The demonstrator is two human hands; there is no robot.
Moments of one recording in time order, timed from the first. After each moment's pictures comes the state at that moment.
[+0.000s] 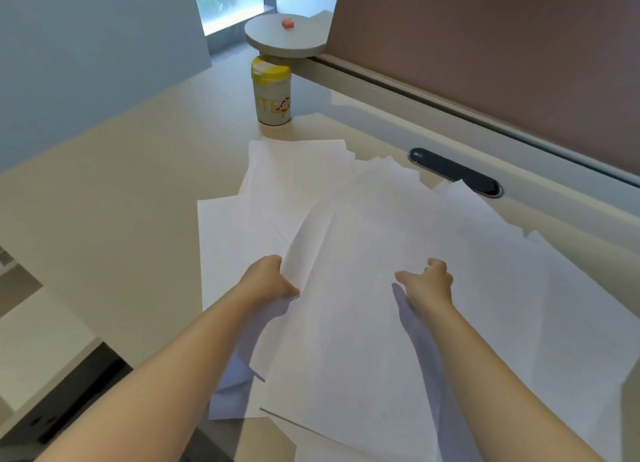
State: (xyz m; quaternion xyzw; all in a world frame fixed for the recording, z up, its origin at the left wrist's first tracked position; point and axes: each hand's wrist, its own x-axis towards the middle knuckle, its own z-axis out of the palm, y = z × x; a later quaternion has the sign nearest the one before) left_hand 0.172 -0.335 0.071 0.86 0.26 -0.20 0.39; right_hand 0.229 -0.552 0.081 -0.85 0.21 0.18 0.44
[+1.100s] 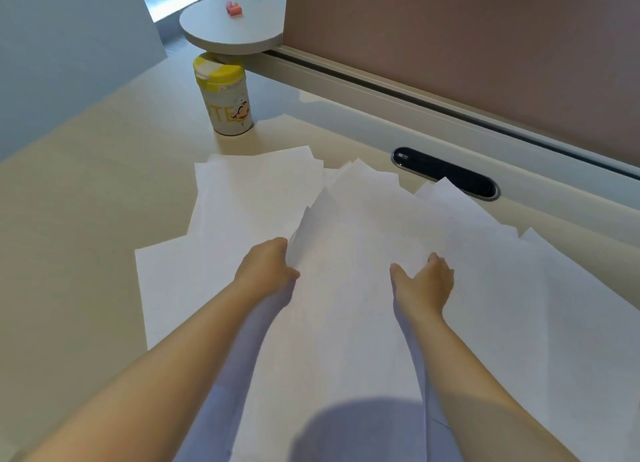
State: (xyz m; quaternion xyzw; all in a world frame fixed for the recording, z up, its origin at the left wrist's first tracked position) left_hand 0.275 -0.335 0.063 0.92 0.18 -0.18 0.30; right_hand 0.291 -0.542 0.052 -0.89 0.23 0.09 0.38
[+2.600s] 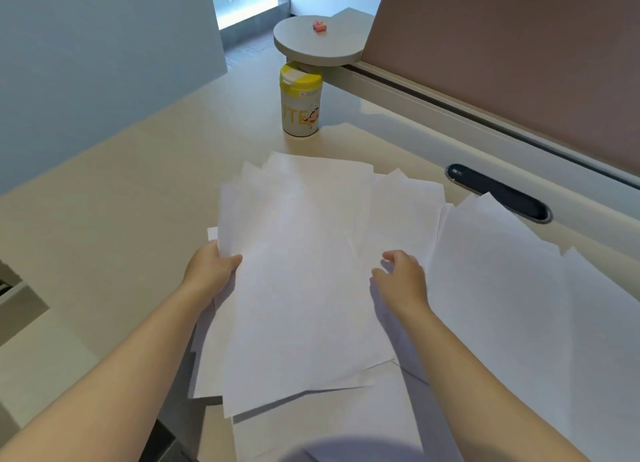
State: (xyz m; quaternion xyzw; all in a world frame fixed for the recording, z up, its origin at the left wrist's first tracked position) left_hand 0.190 -0.217 0.063 0.78 0.41 0.00 0.47; right_hand 0.258 -0.451 0.078 -0.92 0.06 0.16 0.35
